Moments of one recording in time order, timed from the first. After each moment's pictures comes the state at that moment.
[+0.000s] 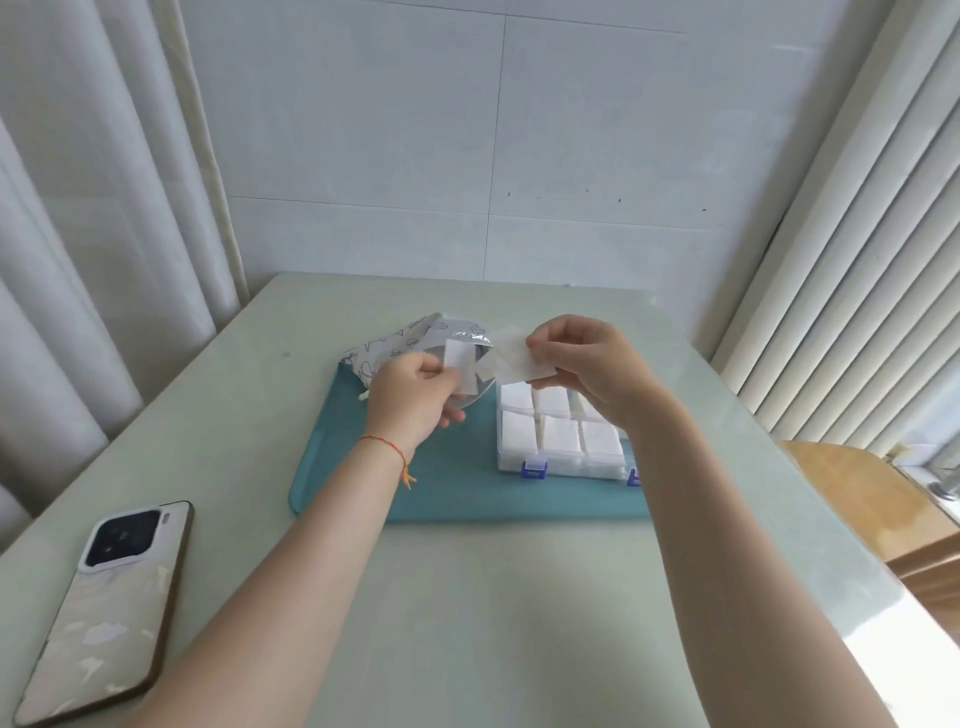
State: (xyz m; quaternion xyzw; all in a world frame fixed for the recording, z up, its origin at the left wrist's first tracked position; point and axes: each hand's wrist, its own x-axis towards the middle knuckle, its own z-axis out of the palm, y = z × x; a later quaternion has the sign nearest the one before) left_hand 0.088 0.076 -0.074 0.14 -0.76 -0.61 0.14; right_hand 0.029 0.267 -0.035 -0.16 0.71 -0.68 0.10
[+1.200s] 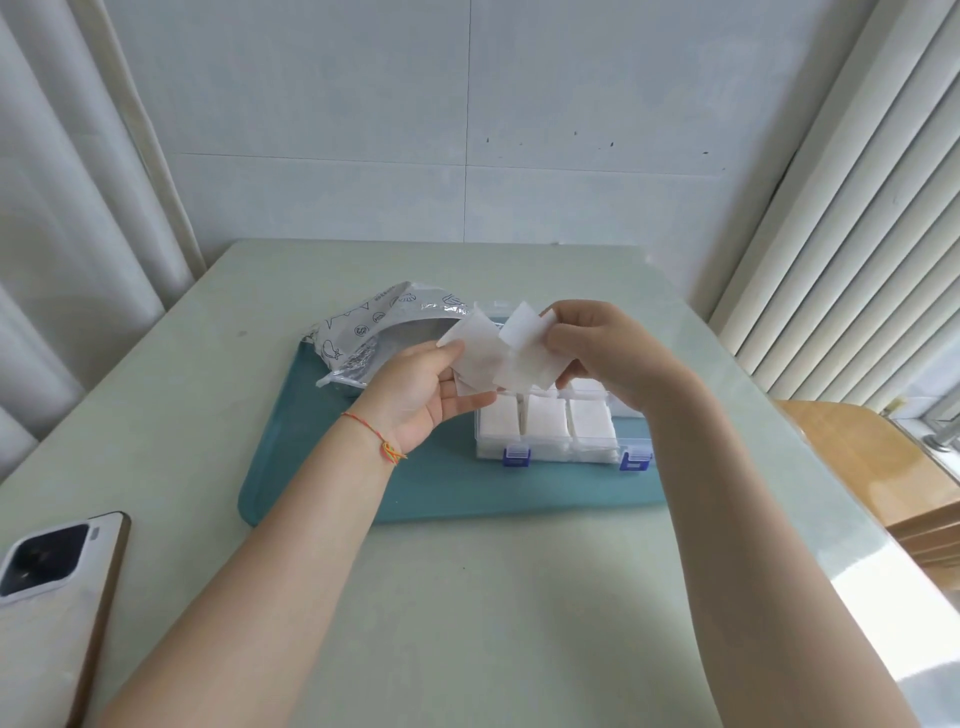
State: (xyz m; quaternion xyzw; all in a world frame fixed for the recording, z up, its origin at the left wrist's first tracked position) left_hand 0.059 0.098 -0.083 0.08 -0.54 -0.83 -0.06; right_hand 0.006 0.293 -0.051 -0.17 0.80 -0.56 0.12
